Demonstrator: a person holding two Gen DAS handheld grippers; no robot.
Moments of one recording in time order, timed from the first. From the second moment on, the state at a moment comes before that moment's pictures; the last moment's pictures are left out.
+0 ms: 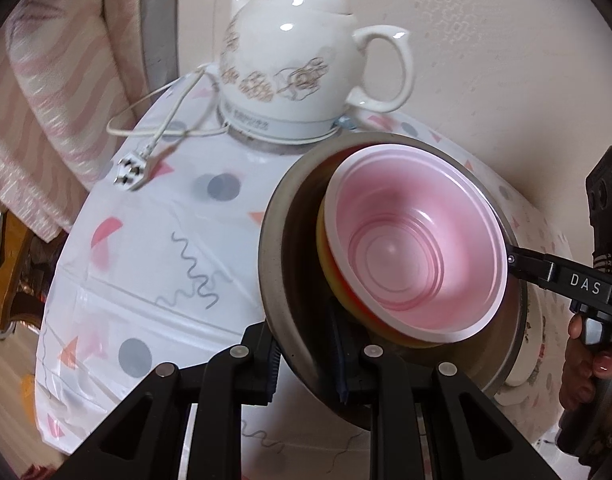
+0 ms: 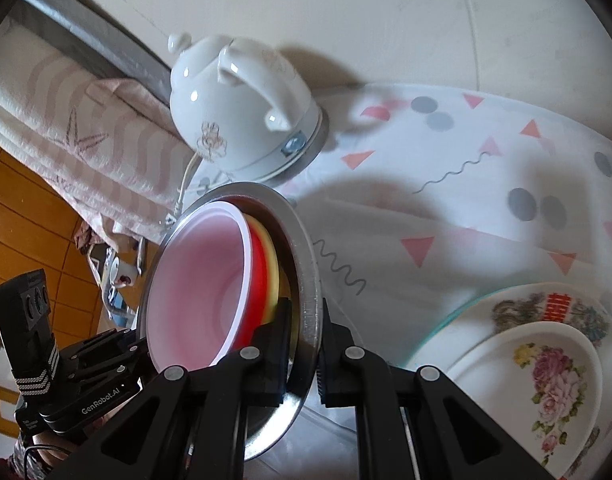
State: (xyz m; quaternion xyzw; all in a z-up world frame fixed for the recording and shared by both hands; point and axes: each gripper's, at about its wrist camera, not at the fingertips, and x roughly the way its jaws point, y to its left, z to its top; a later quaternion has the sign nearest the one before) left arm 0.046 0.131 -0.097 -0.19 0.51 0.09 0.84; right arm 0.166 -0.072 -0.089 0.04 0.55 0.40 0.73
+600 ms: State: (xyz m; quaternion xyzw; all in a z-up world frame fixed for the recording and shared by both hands) left arm 0.098 0.050 -0.063 -0.11 0.50 -0.03 0.86; right arm 0.159 -0.187 -0.062 0.13 0.51 0.31 0.79
